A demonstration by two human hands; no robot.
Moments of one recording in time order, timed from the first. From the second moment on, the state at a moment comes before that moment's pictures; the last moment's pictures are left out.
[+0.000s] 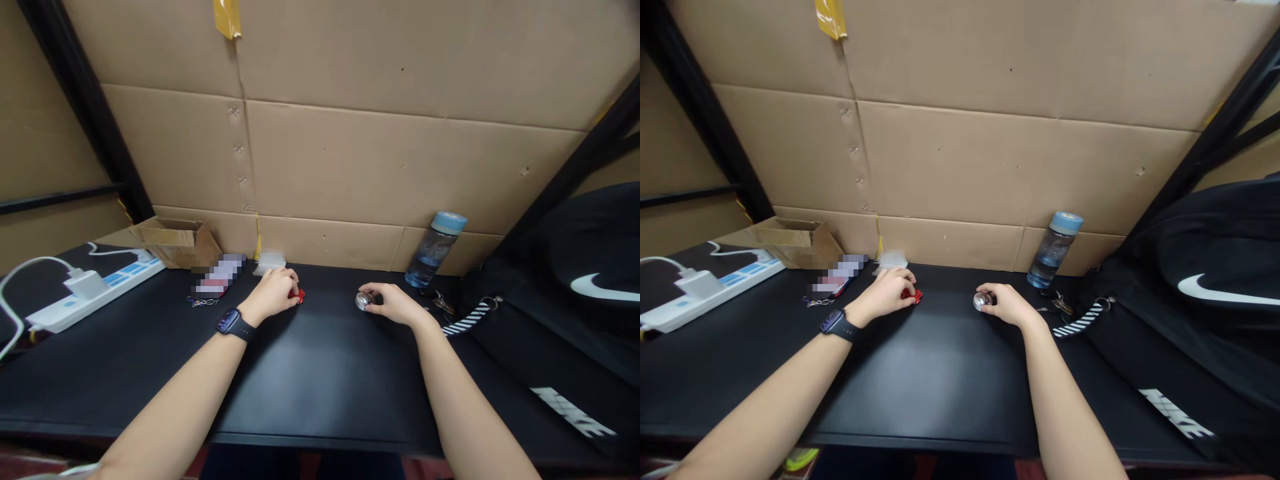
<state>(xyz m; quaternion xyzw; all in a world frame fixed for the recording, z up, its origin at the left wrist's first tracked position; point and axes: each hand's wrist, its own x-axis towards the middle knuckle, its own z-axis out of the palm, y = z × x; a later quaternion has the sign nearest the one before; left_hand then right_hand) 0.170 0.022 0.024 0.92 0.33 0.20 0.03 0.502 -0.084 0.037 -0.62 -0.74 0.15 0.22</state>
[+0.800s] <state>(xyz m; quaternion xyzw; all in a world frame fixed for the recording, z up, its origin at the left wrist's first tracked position) 0.183 0.007 0.032 0.87 0.30 0.34 0.20 0.460 -0.083 0.035 -0.54 -0.71 0.13 0.42</state>
